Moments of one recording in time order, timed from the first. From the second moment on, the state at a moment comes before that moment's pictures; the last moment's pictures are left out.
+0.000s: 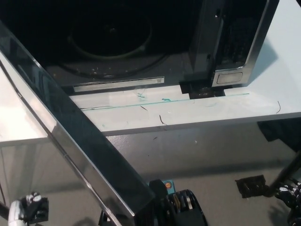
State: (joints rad) left_arm -0.13 0.15 0.31 0.49 -0.05 0.06 0.17; right_arm -0.29 -0.09 -0.37 0.81 0.12 -0.04 -0.22
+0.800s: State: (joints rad) left_arm 0.20 0.18 0.09 -0.52 0.20 -0.09 0.11; right_arm -0.29 -0.10 -0.37 0.81 0.12 -0.04 -0.23
